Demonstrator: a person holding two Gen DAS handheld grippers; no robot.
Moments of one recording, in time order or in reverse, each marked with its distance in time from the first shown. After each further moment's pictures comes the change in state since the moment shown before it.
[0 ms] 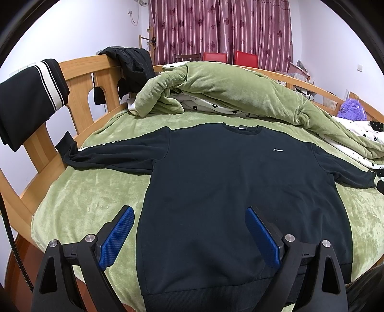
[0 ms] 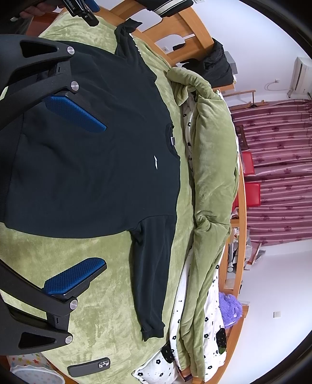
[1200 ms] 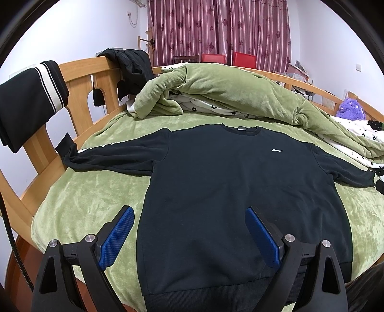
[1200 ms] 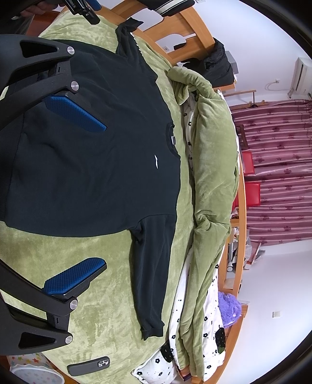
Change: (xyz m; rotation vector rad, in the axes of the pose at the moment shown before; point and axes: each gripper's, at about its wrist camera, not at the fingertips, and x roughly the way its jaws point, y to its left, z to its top) left arm -0.005 -0.004 0.001 0.004 -0.004 0.001; right arm 0.002 -0.005 -0.001 0.002 -0.007 0.002
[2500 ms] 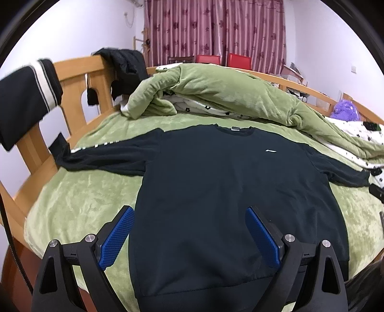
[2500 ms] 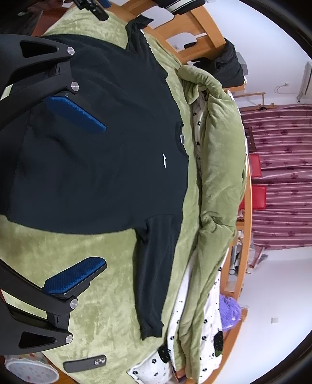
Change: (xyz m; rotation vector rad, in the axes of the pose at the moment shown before) left arm 0.006 -0.003 0.003 -0.015 0.006 -0.059; right arm 0.009 -0.005 -0.004 -0.047 0.023 -0.019
